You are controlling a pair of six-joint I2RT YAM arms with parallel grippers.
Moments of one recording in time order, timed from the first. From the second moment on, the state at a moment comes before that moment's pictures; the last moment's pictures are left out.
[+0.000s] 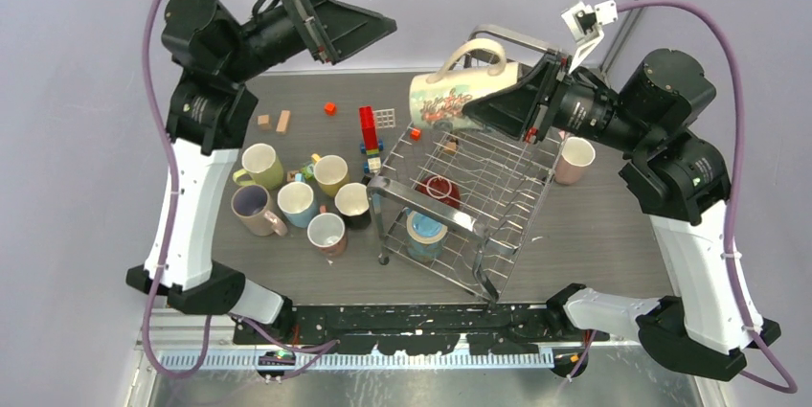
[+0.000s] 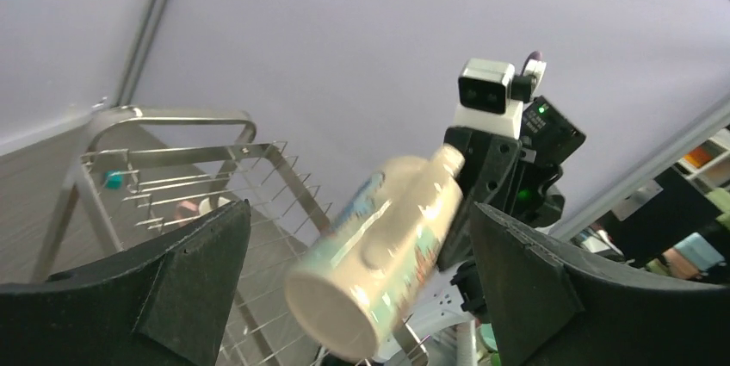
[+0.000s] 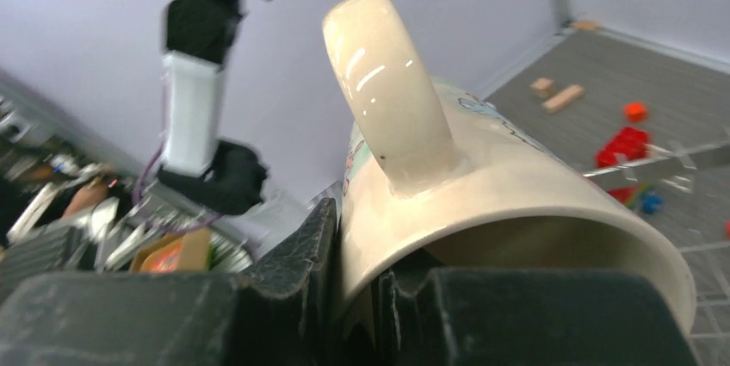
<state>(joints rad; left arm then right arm) -0.41 1.48 2.15 -0.31 0.74 -0.87 0.54 1.15 1.86 -0.60 -0.64 0.56</state>
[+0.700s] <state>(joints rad) -0.41 1.19 1.74 -0.50 0.65 -0.60 0.54 1.13 2.00 -0.93 0.41 0.38</state>
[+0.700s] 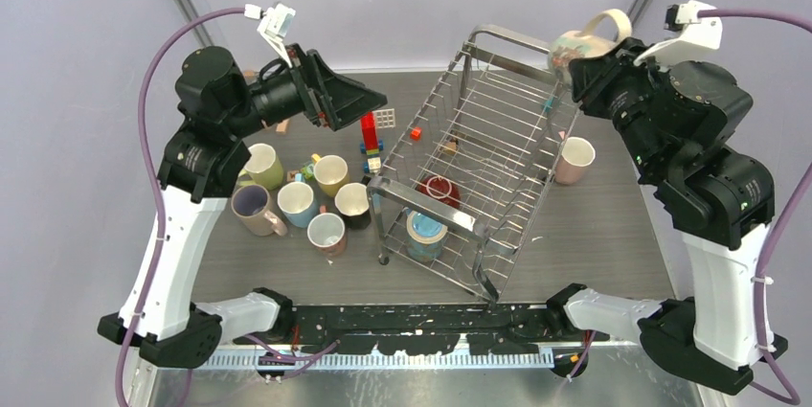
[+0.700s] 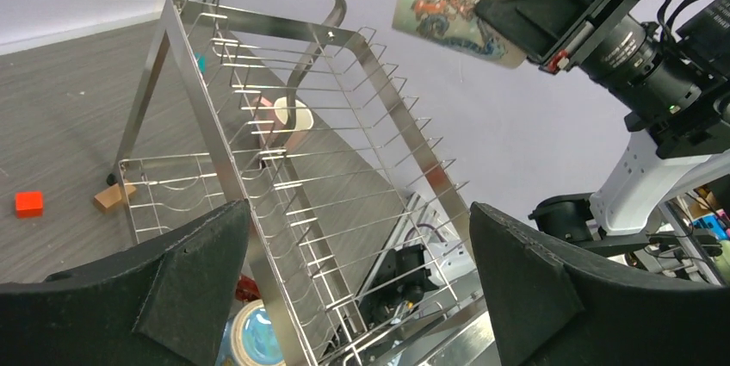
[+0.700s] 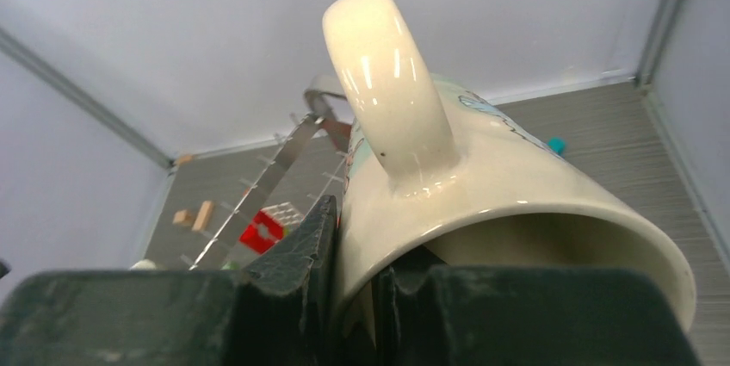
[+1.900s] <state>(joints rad) -0.41 1.13 1.61 -0.58 0.50 -0.46 0.00 1.24 1.75 -1.18 0.59 0.47</state>
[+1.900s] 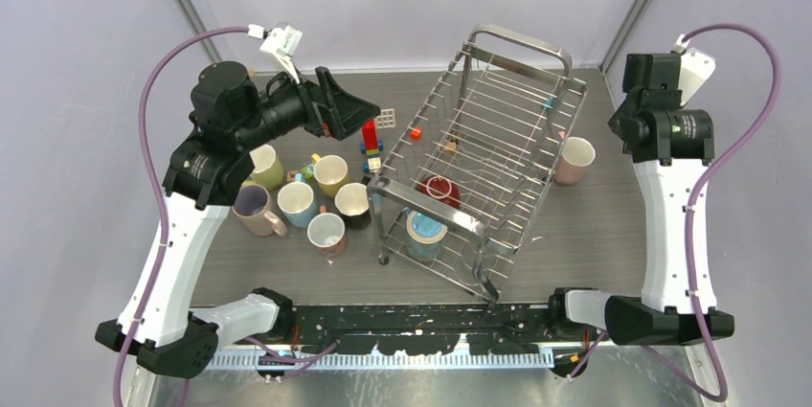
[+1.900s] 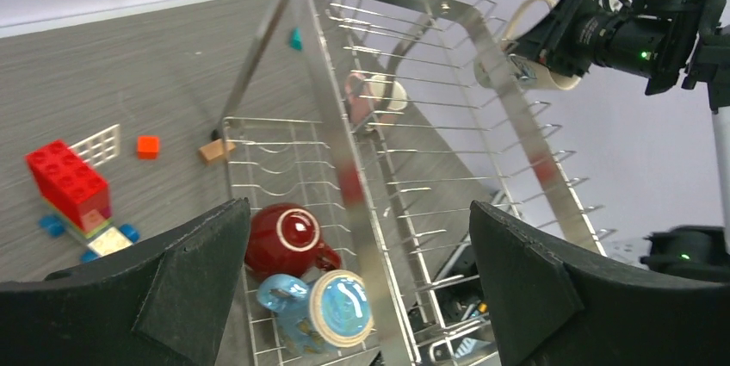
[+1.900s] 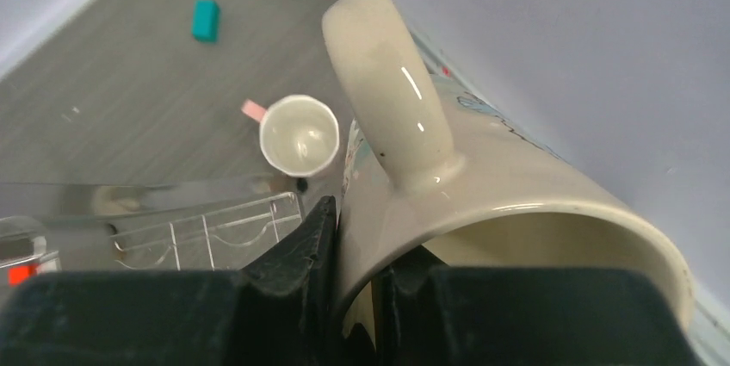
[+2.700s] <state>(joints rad) -0.41 1.14 1.58 -0.63 0.38 -0.39 -0.36 1.41 1.30 -1.00 0.26 0.59</state>
